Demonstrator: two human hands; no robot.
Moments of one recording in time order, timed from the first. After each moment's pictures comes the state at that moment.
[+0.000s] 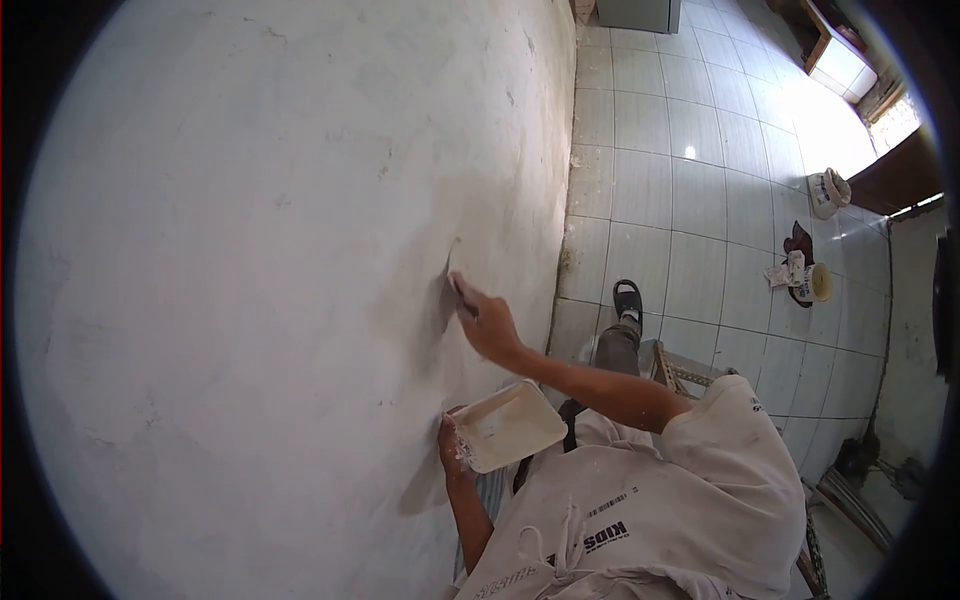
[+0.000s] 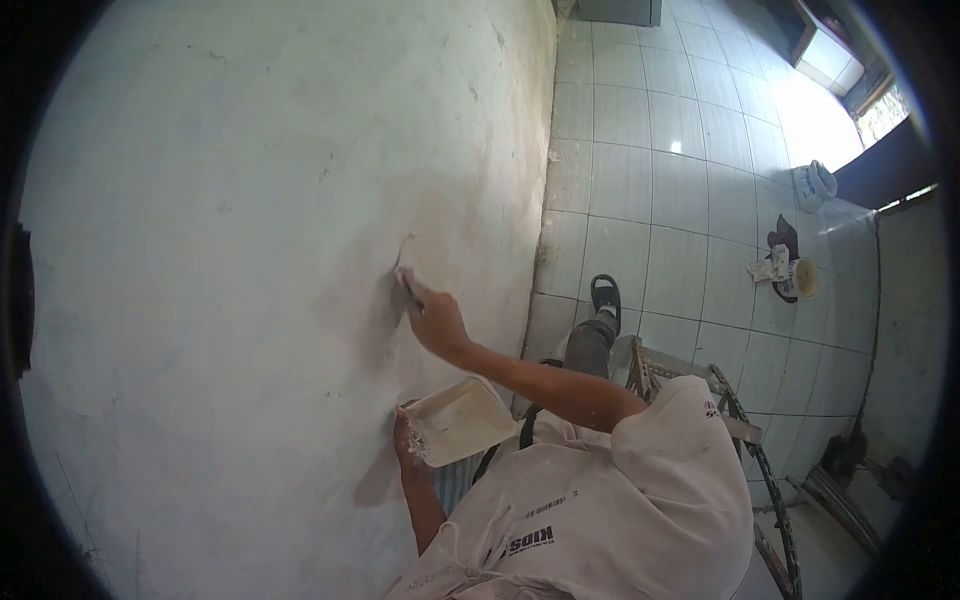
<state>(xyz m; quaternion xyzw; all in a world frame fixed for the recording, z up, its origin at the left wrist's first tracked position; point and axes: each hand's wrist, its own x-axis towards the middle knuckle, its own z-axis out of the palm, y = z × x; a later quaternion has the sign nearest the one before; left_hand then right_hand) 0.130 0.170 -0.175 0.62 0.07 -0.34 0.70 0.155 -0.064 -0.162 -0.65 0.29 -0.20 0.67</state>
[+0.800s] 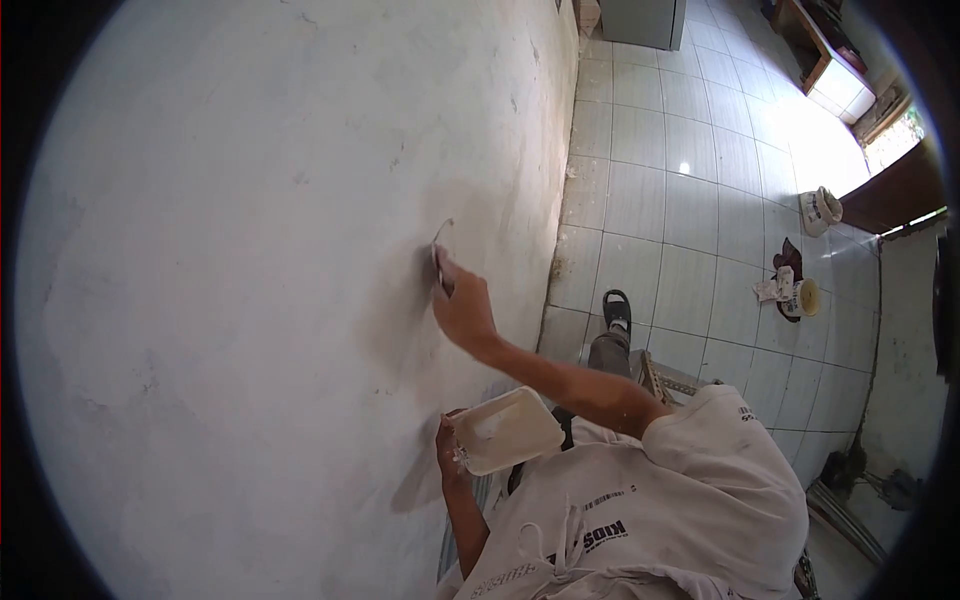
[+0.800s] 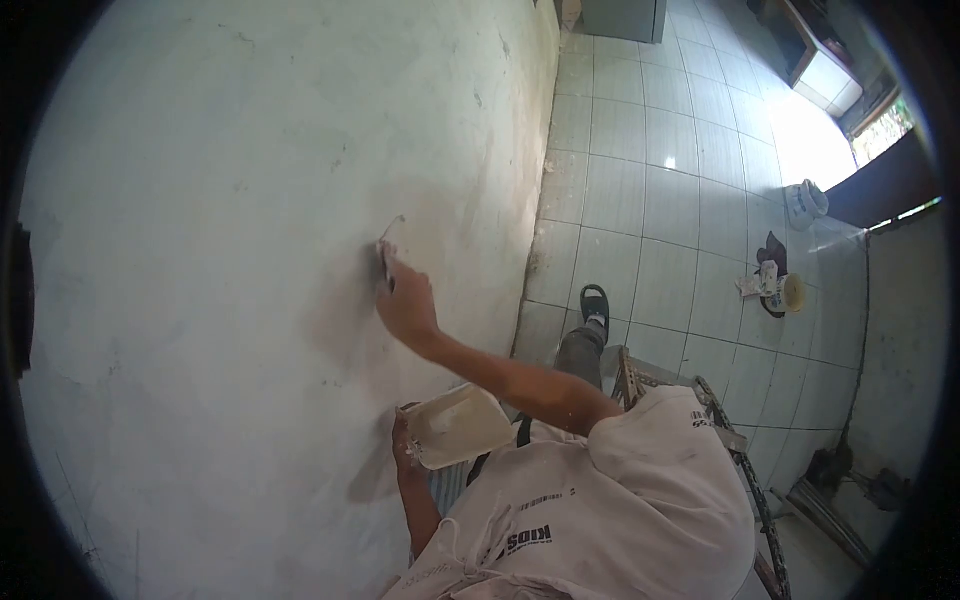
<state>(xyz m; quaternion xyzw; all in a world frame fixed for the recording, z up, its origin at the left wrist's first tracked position) 0.132 0.185 -0.200 0.59 0.07 -0.37 0.71 0.188 -0.068 -0.110 -0.66 0.34 -0.25 0.62</state>
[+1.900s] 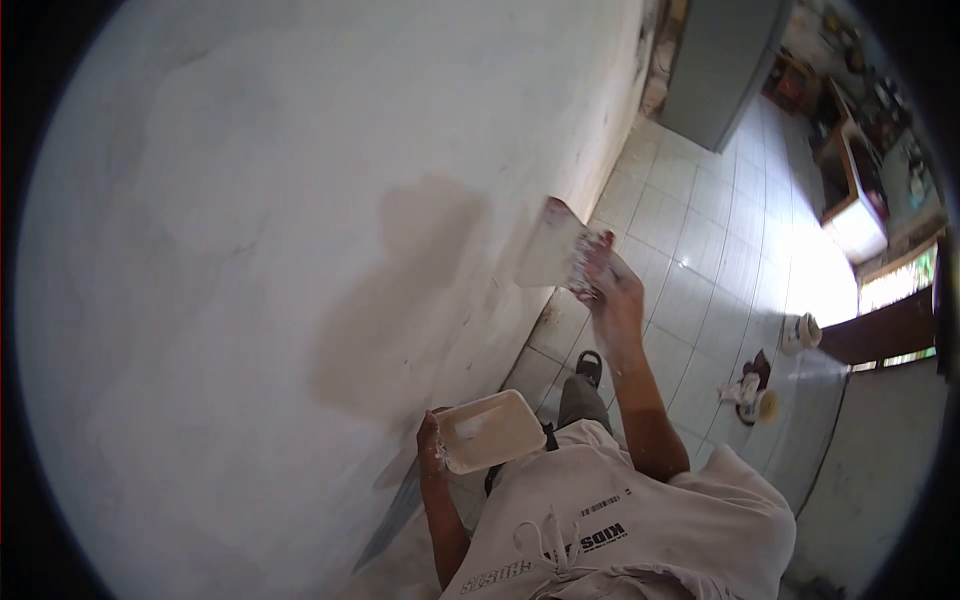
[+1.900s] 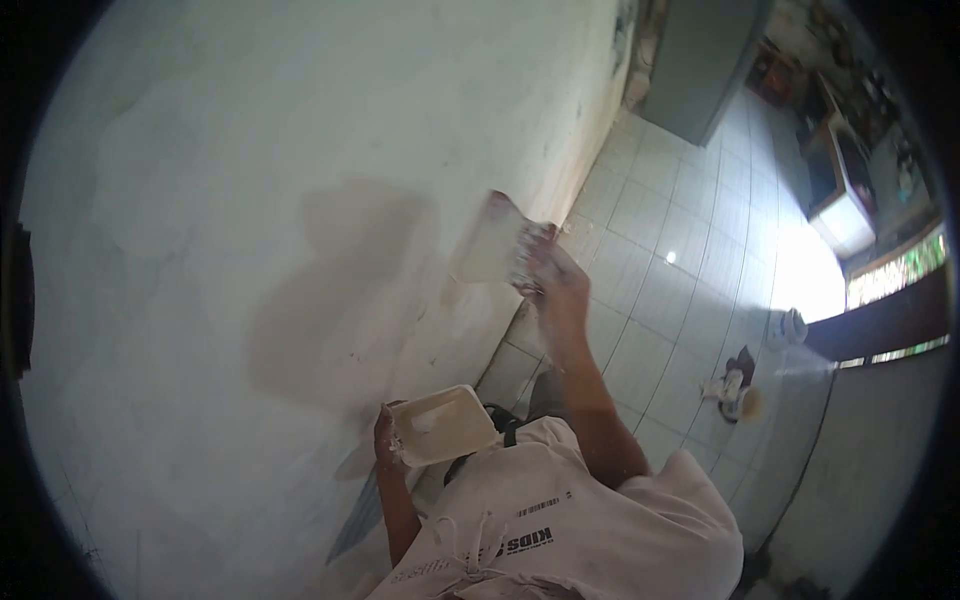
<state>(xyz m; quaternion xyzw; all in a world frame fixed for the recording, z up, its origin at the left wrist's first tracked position) 0.121 0.172 -0.201 0.53 0.11 -0.29 0.79 0.104 -0.162 -0.078 -0.42 0.23 -0.32 0.82</state>
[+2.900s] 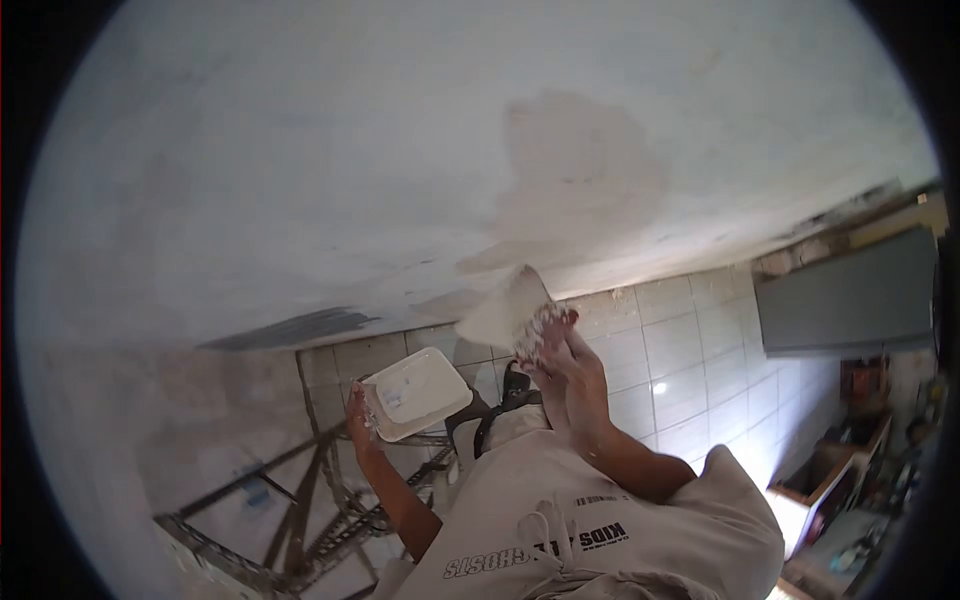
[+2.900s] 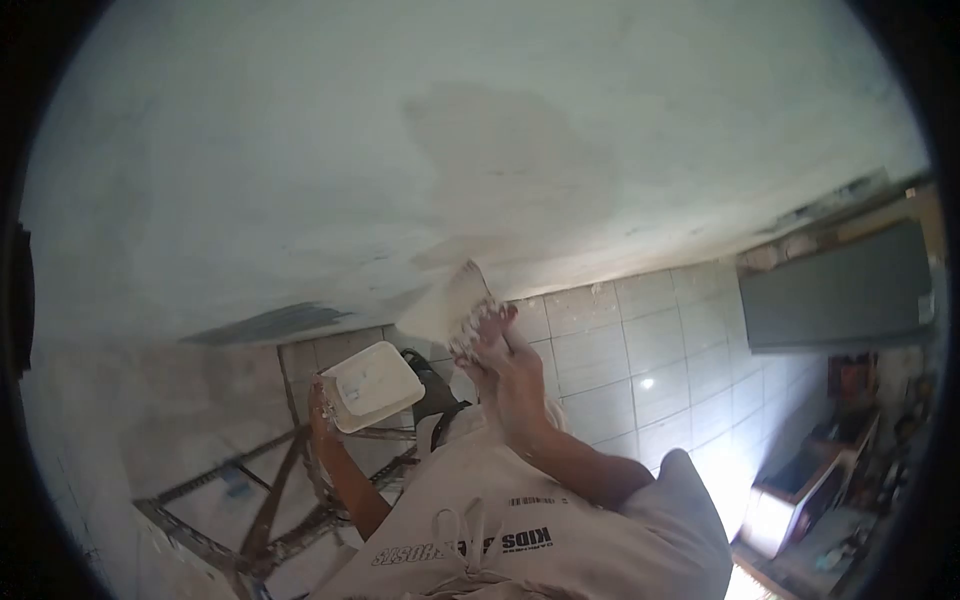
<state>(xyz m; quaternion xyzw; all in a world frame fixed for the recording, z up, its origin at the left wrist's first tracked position) -0.015 0.043 -0.240 0.42 0.47 0.14 0.77 0.126 -0.249 -0.043 -0.38 0.16 0.17 0.89</state>
